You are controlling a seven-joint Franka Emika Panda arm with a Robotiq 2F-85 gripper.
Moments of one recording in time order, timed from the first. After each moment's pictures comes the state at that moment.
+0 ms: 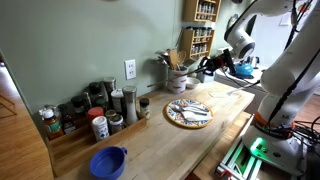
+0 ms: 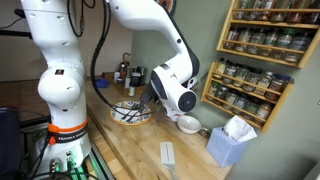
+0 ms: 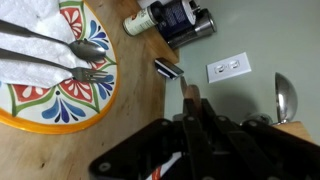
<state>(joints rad) -0.33 -0.14 -0.40 -2.64 1.14 1.74 -0.50</state>
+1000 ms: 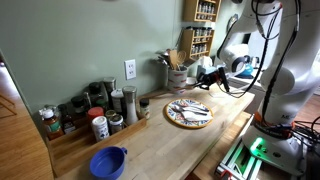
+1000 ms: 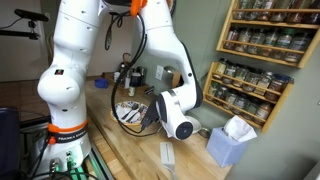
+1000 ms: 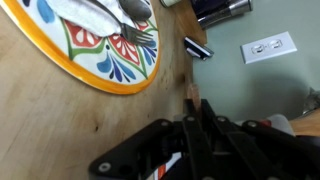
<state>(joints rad) -0.34 0.23 -0.38 -2.53 1.28 1.73 -0.82</state>
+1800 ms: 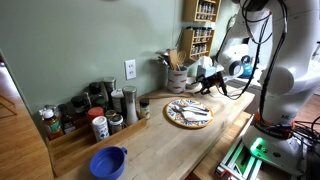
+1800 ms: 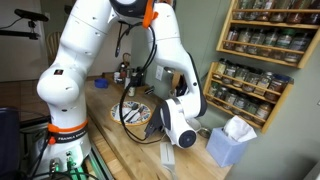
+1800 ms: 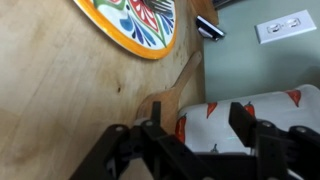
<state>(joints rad) -0.36 0.36 -0.38 -2.45 1.33 1.74 -0.88</state>
